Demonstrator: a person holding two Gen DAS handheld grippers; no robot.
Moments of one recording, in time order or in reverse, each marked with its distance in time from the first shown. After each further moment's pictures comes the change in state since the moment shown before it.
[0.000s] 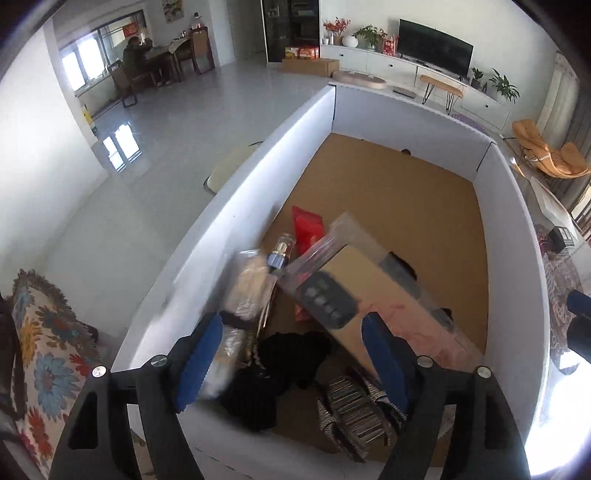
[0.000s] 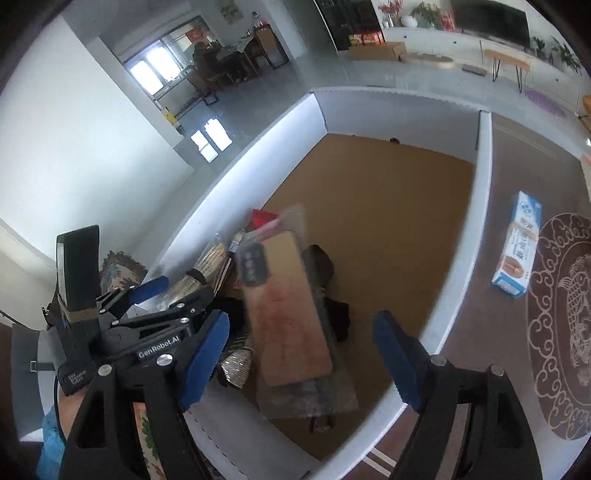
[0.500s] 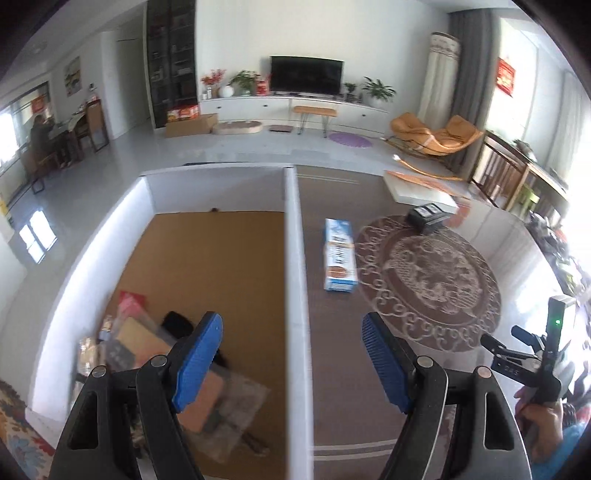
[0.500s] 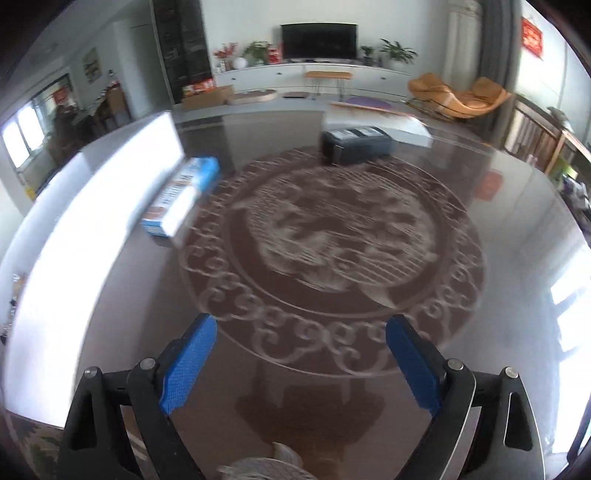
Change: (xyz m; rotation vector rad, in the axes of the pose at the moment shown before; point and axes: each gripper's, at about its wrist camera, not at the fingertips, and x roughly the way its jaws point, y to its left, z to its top) left arm -0.089 -0.179 -0.010 0.315 -0.190 -0.344; right arm -0.093 -0.253 -0.143 0.342 -0.166 -0.619
